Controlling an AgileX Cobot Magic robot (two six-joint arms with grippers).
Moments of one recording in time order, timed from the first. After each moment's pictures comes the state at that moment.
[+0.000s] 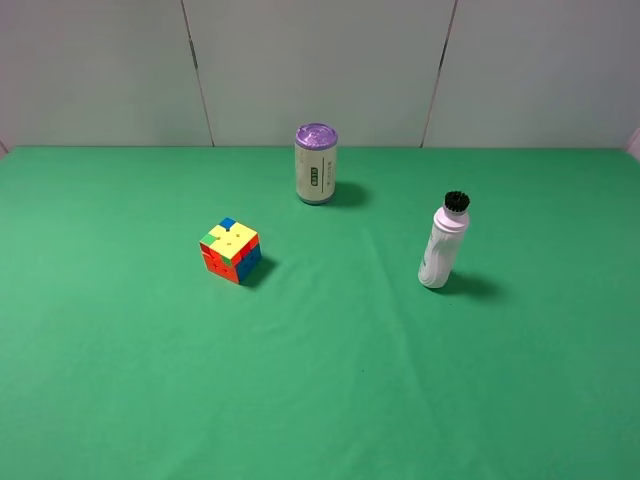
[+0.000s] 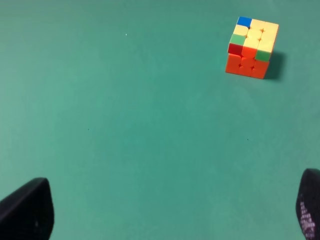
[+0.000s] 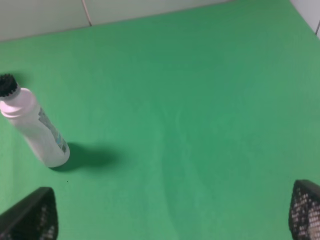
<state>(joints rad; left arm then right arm) 0.01 -0.01 -0.50 -0.13 1.08 0.19 0.01 0.00 -0.49 -0.05 1.01 0.13</state>
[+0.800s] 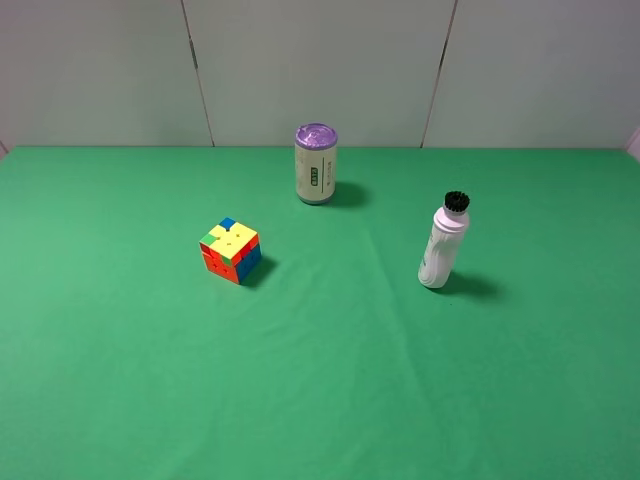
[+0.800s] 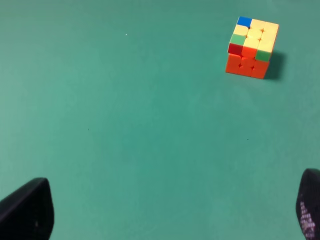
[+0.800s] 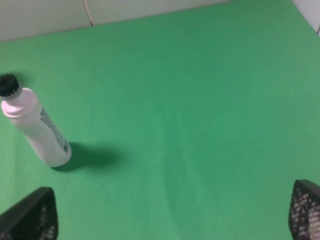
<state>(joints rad) 0.01 -0.01 -0.50 -0.13 1.08 0.19 0.01 0.00 -0.49 -0.05 1.01 0.13</state>
